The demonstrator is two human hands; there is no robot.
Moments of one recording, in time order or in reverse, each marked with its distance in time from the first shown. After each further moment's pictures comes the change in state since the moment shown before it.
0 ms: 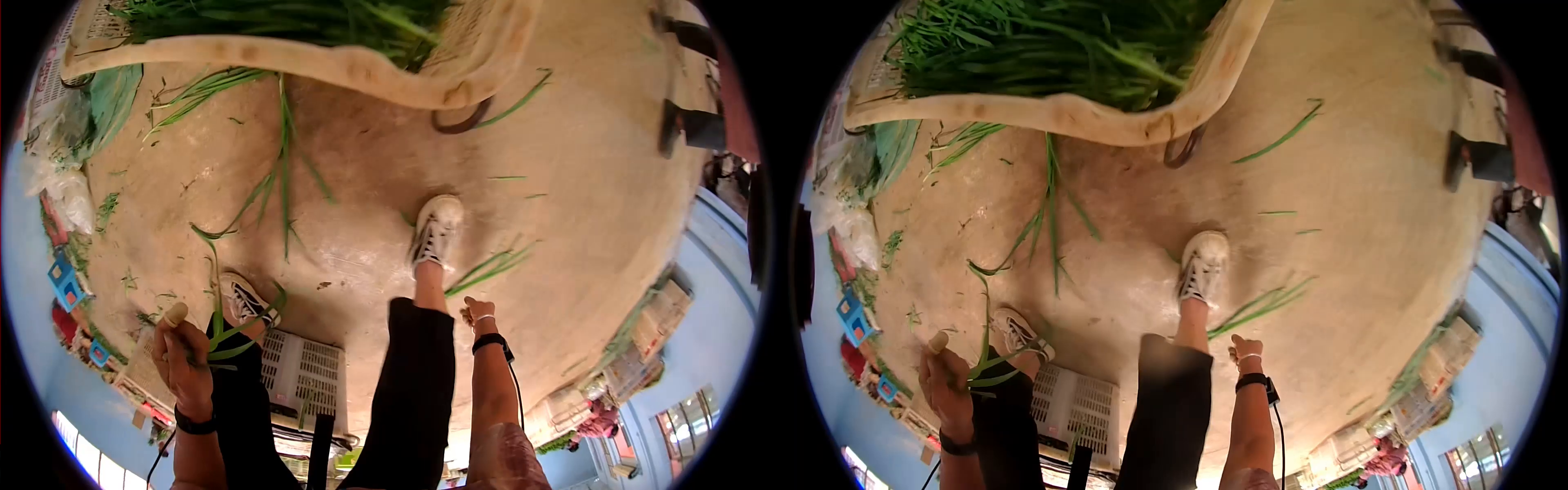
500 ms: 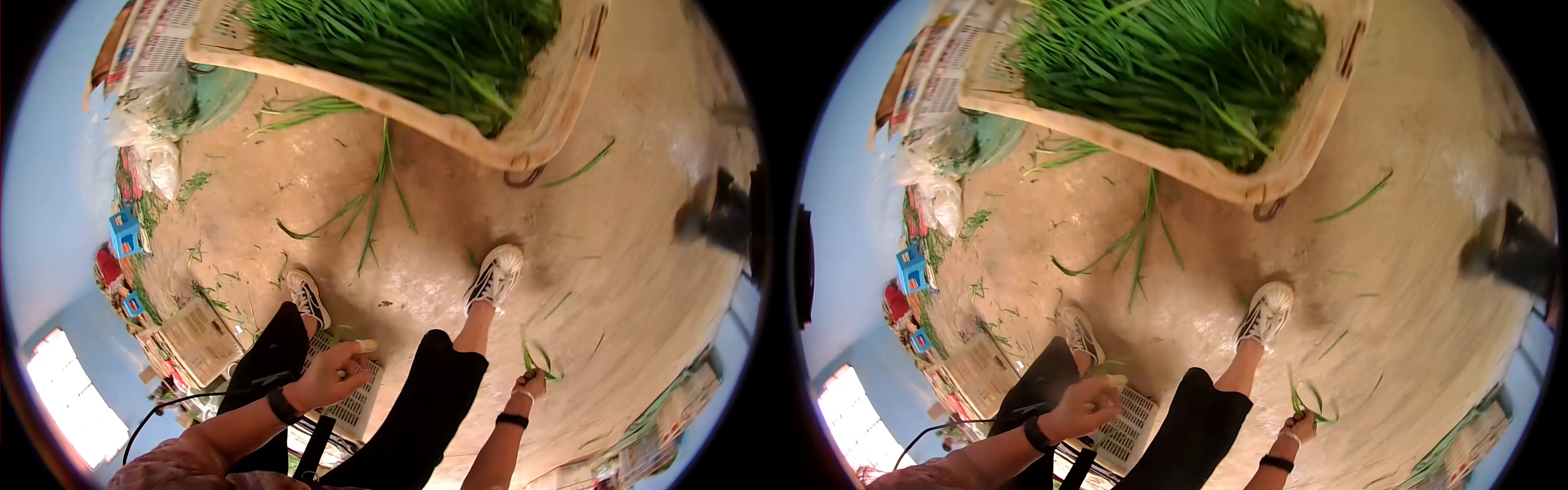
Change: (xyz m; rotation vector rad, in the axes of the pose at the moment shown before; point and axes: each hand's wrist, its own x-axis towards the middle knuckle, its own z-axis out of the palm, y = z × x) left_hand -0.069 -0.015 0.054 0.348 -0.663 -0.112; right_hand -0.079 0.010 -0.017 0.863 0.539 -0.173
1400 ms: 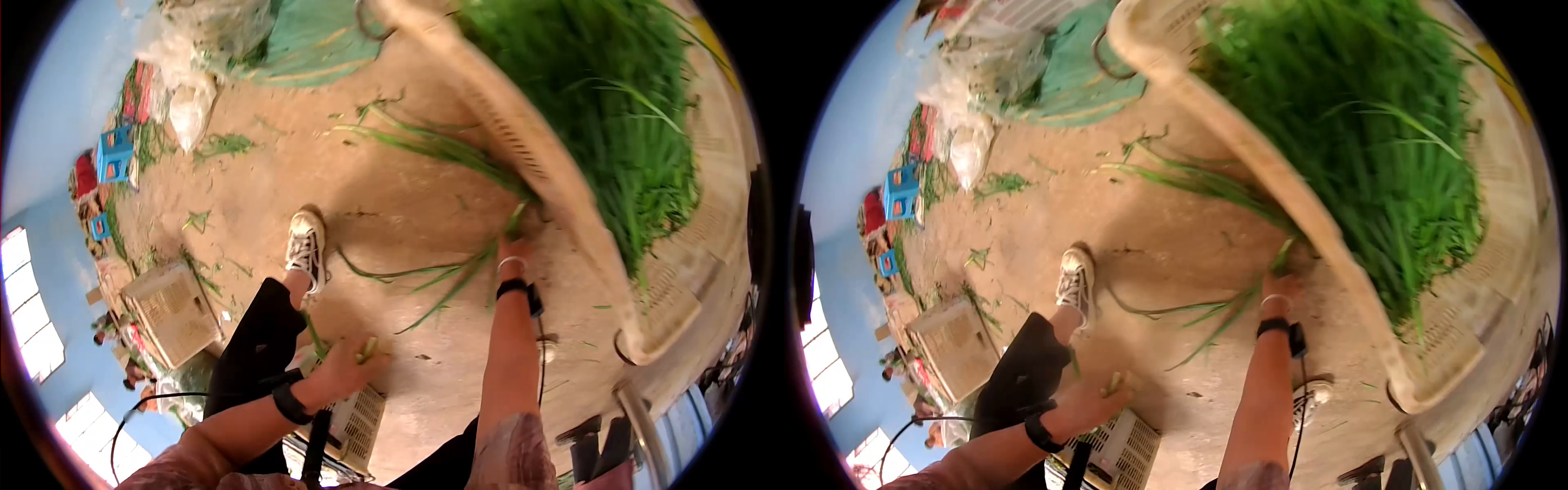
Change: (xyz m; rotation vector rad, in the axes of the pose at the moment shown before) left_hand 0.053 -0.055 -0.251 -0.288 0.167 -0.332; right_hand -0.223 0.173 0.547 -1.538 -0.293 -1.560
